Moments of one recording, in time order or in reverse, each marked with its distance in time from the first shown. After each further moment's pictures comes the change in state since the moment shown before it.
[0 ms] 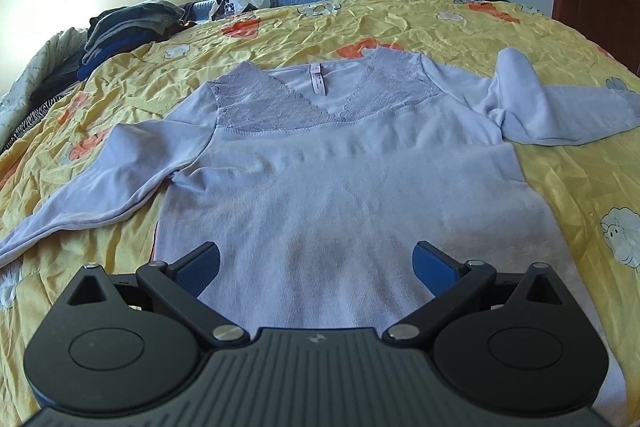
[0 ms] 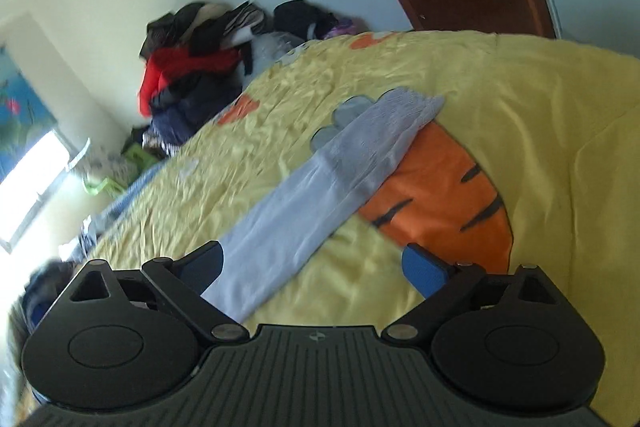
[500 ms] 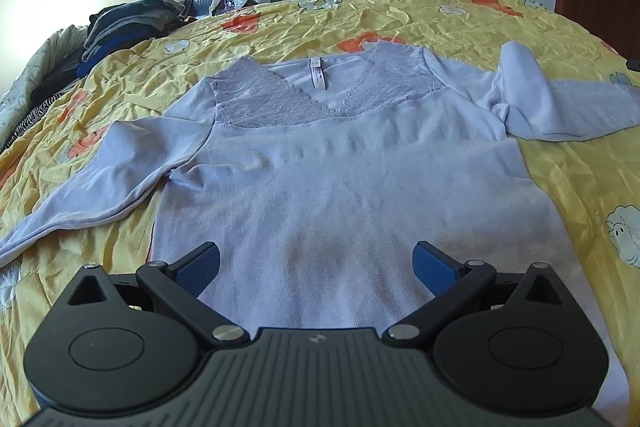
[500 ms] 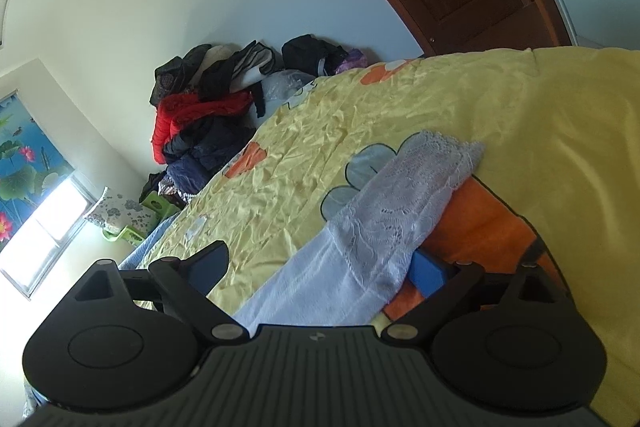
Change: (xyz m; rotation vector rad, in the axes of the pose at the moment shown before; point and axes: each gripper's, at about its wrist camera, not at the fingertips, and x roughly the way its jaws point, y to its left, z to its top) left arm 0.004 -0.003 0.001 0.002 0.016 0.008; right arm 0.066 -0.002 0.025 0.030 -0.122 0.052
